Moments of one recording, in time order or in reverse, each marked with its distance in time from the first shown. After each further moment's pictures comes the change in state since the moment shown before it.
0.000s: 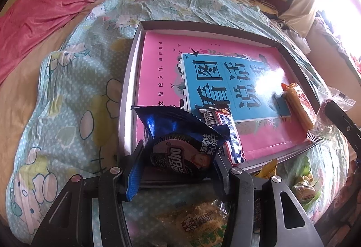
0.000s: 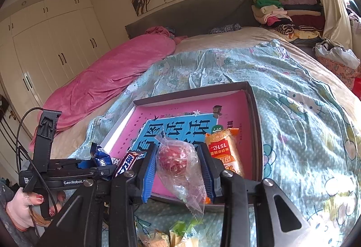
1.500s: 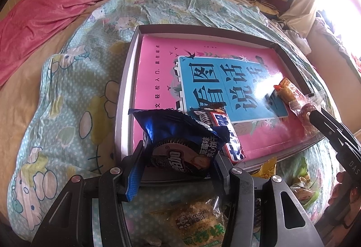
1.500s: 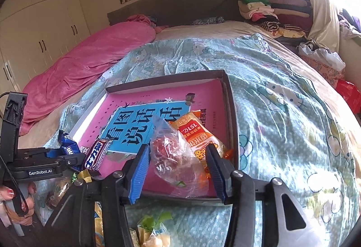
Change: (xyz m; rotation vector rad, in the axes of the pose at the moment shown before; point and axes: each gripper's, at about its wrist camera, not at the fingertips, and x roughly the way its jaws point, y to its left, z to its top) left arm -0.003 -0.007 0.000 0.003 -0.011 0.011; right arm 0.011 -0.016 -0.007 -0.021 0.068 -0.163
